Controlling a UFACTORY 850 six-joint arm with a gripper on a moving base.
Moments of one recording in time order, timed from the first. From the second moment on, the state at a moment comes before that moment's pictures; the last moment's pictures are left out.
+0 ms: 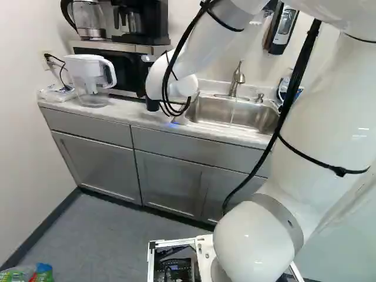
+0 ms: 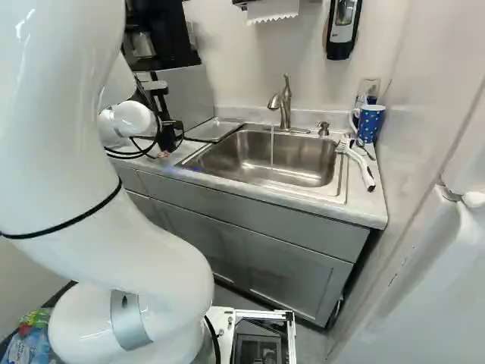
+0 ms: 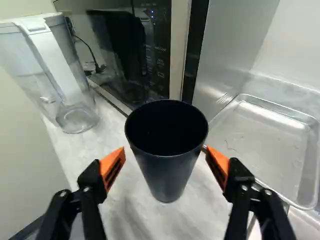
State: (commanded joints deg) arm 24.0 -1.3 -44.4 0.0 25.1 0.0
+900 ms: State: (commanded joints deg) arm 23.7 -0.1 -44.3 0.0 25.1 0.0
